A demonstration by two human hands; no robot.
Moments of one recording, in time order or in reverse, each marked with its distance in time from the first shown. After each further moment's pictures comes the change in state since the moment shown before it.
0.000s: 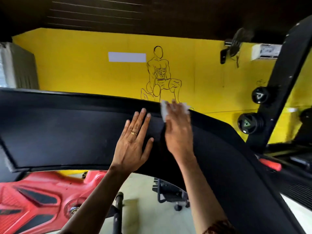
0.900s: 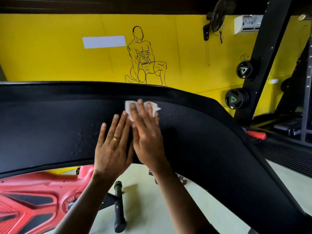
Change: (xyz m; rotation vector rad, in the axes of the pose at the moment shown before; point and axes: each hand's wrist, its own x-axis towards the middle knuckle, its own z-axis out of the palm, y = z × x) left_hand -0.042 0.002 0.021 0.259 0.057 0.097; right_hand -0.054 -0.039 0.013 0.089 -0.016 0.032
